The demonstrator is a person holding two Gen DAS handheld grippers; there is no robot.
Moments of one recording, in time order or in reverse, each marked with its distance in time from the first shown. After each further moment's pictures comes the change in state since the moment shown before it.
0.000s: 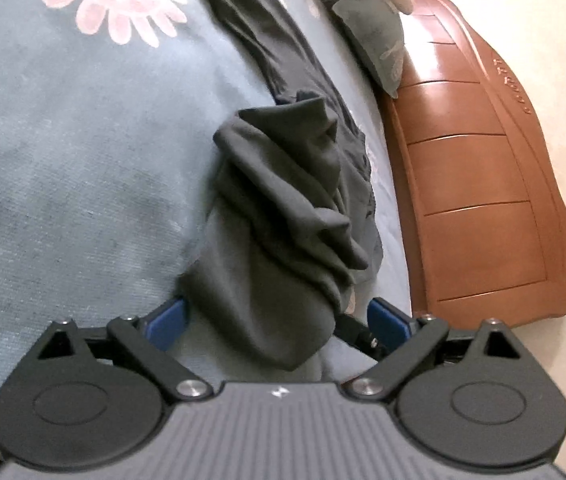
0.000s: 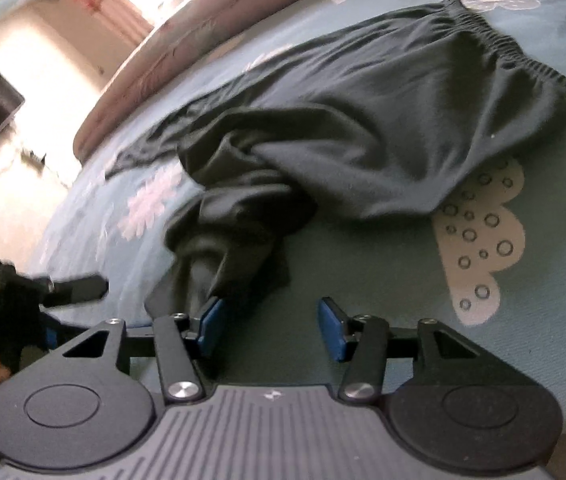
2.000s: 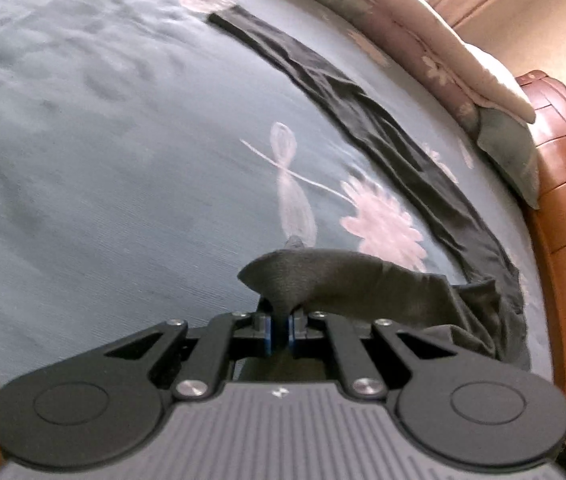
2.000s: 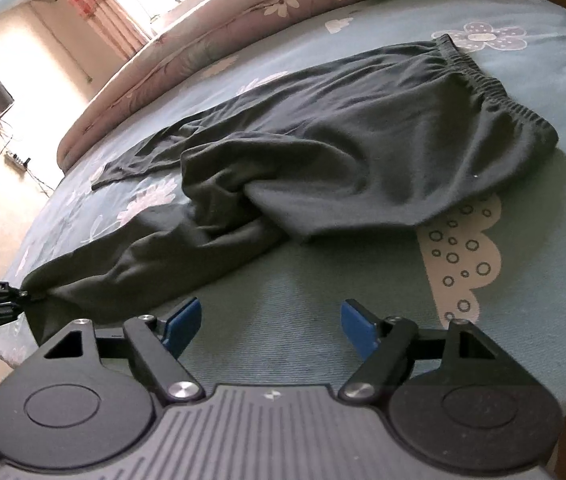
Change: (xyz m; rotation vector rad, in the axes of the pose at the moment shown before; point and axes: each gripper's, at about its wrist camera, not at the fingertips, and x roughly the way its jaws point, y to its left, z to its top) left arm -0.219 0.069 0.066 0.004 -0.320 0.551; right arm -0.021 0.016 0.000 -0.025 -0.083 -0.087
